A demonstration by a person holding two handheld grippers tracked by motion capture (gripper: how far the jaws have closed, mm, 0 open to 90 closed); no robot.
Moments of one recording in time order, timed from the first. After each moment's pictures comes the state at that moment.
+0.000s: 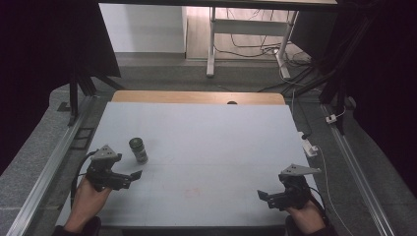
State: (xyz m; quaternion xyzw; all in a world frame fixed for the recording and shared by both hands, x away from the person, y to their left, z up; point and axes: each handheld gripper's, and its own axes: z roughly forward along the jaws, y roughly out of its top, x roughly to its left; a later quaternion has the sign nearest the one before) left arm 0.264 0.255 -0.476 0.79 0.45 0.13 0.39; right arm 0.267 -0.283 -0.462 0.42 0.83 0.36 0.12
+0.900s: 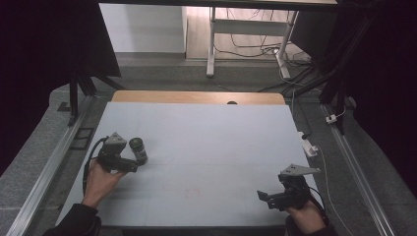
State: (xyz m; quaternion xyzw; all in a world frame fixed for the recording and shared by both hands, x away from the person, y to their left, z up) left arm 0.322 0.254 -0.496 0.80 0.46 0.15 0.36; right arm 0.267 -0.283 -0.462 0.41 0.83 0.36 0.12
